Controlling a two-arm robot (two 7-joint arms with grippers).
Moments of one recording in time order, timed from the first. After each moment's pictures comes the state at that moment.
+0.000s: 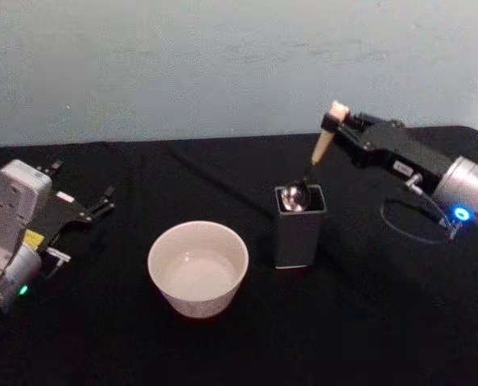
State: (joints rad) left arm -0.20 0.60 0.45 -1.41 -0.25 -0.12 0.03; right arm 0.30 0.52 -0.31 -1.52 0.71 0.11 0.54
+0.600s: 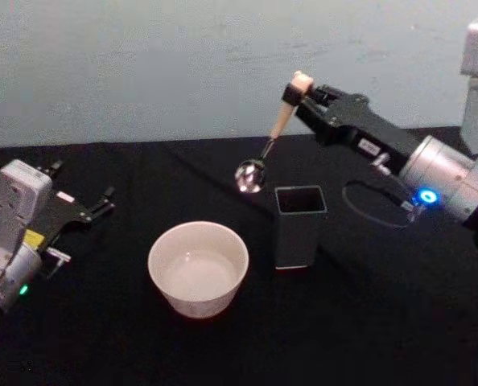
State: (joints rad) left arm -0.20 0.60 0.45 -1.41 -0.25 -0.12 0.03; right arm 0.36 0.47 -0.38 -1.56 0.78 0.10 0.53
